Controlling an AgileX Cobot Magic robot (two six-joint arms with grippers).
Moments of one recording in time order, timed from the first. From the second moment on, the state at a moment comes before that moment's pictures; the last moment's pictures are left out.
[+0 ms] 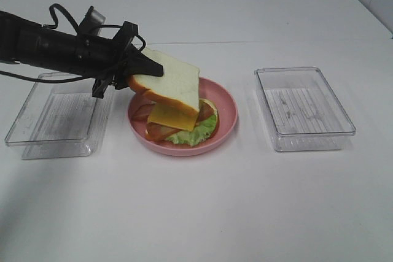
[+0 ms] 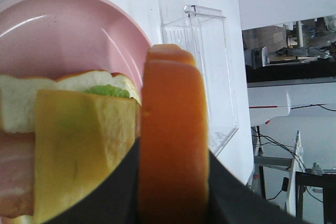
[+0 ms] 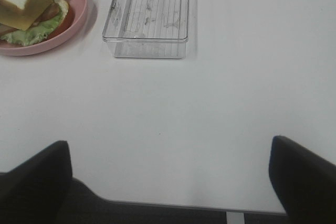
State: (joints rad) left arm -0.16 2.15 -1.28 -1.56 0.86 0.89; right arm 0.02 0.00 -0.47 0.05 1.13 0.00
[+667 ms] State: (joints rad) left arm -0.21 2.23 -1.31 -1.56 0.88 0.85; right arm 0.02 0.00 -0.47 0.05 1.13 0.00
